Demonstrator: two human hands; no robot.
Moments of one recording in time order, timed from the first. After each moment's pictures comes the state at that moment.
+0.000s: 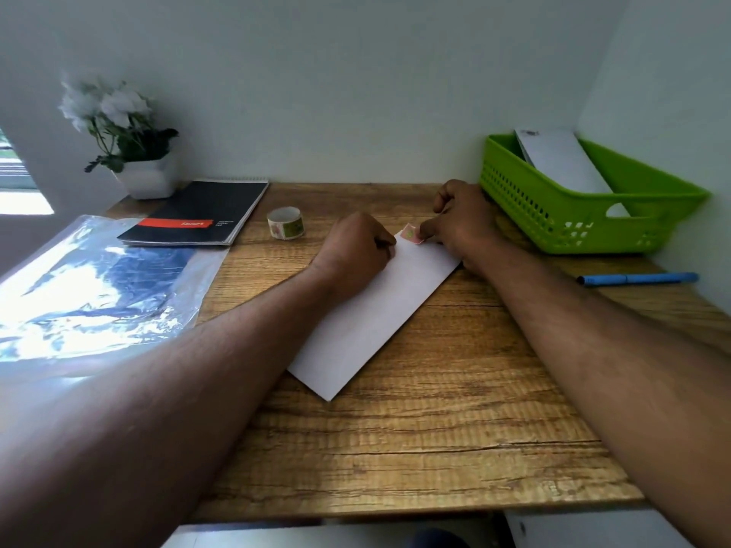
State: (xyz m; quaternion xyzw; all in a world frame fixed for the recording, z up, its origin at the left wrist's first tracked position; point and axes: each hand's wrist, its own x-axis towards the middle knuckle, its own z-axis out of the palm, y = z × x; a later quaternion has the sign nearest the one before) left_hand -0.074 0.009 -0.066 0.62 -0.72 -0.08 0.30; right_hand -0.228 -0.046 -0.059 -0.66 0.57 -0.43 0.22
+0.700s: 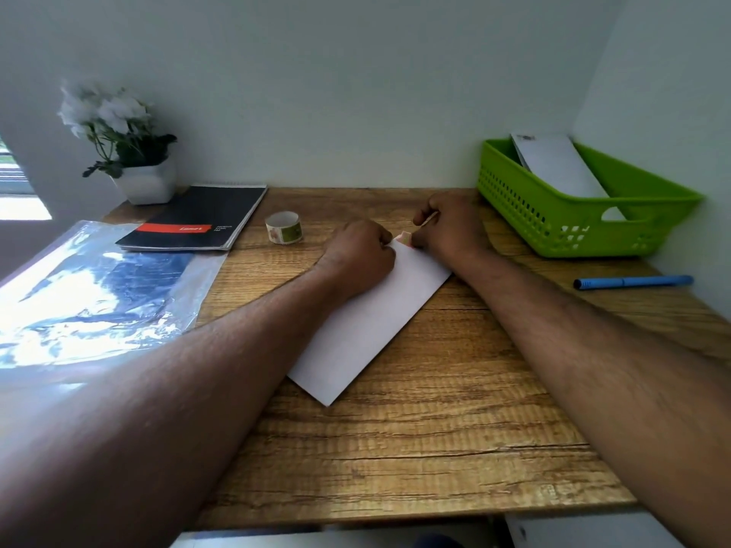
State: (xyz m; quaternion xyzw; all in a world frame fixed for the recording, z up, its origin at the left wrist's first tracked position) left_hand -0.081 0.001 -0.065 0.65 -0.71 -0.10 0.24; right_hand -0.221 -0.049 -0.066 -0.70 0.60 -0.37 0.15
